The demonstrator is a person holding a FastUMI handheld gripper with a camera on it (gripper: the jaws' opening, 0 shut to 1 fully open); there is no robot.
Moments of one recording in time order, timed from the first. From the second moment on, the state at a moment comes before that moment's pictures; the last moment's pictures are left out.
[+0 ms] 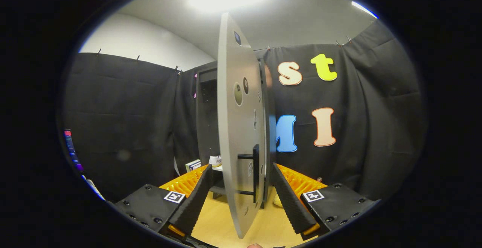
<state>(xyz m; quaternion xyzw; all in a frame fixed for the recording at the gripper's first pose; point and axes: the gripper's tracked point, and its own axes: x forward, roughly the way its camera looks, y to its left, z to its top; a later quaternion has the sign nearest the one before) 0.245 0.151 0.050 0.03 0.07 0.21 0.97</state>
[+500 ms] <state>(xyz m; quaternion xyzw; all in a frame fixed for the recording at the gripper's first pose) 0.280 0.156 0.016 0.04 0.11 0.23 0.97</state>
